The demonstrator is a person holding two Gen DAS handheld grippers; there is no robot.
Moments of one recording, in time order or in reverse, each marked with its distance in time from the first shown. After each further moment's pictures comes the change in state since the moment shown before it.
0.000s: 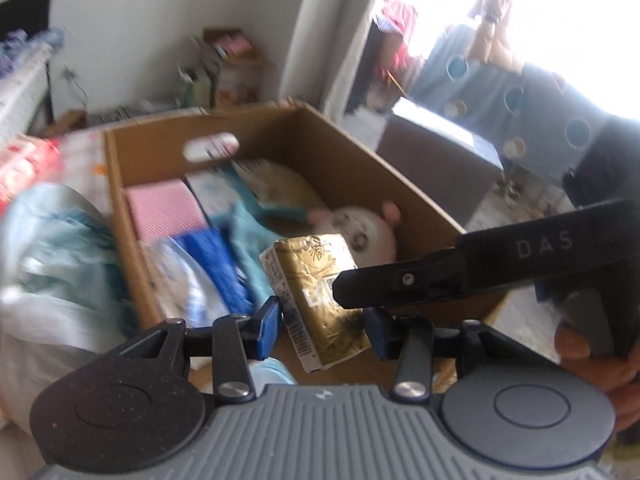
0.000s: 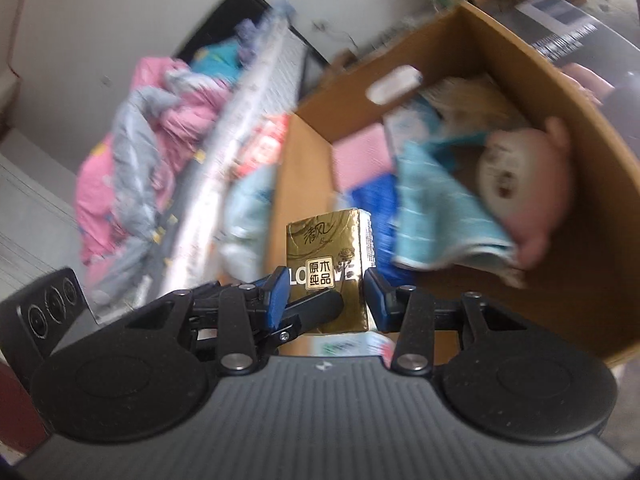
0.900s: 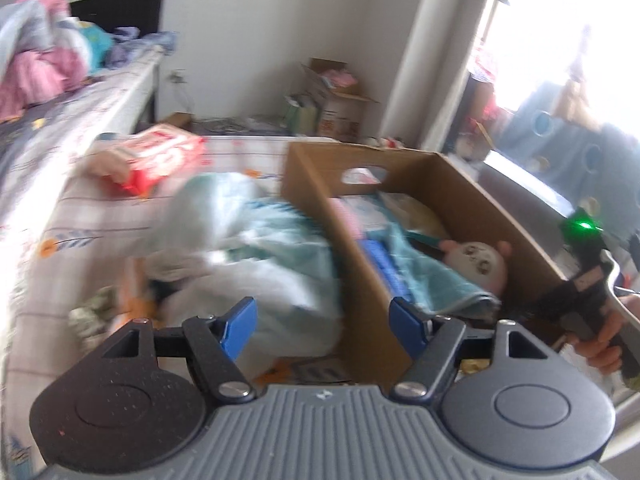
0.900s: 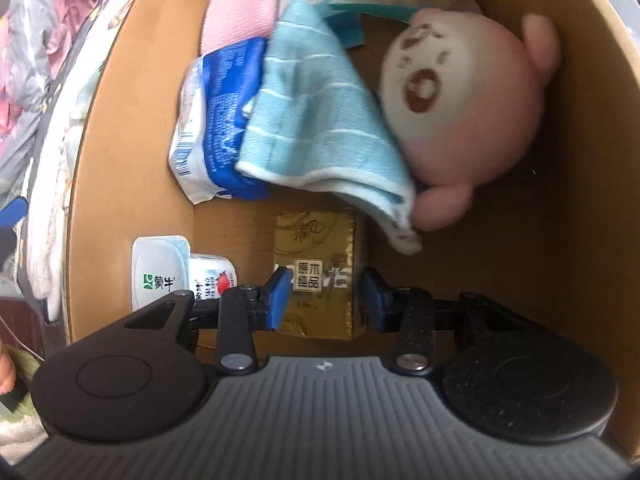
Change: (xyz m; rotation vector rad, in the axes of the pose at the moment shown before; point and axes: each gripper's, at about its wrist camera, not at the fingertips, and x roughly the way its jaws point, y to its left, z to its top) left arm -0.106 0.094 -0.042 -0.172 -0.138 0.265; right arm 0.095 -0.032 0.009 -0.140 0.419 -0.285
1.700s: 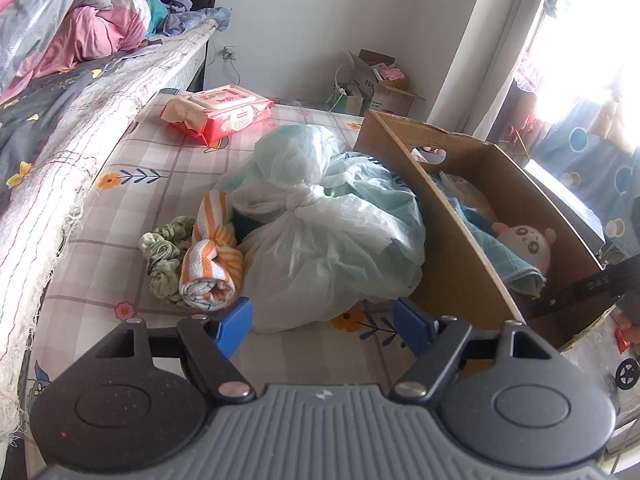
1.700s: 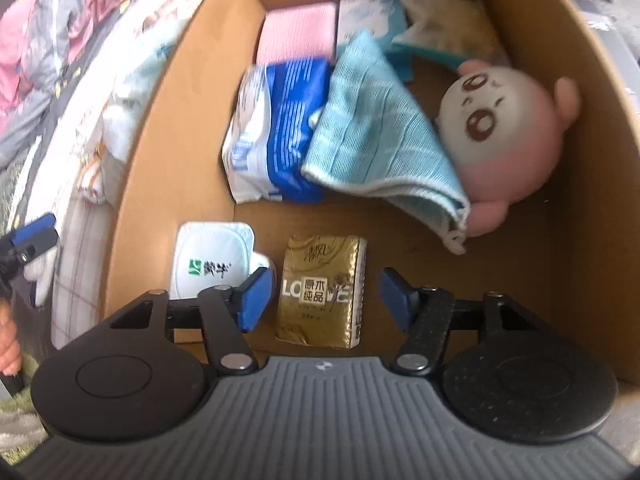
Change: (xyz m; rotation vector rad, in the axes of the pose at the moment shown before) left arm -0.020 0.055 -0.047 -0.107 0.025 0.061; right arm -0.040 0.036 -0.025 -0.053 -0.153 -0.039
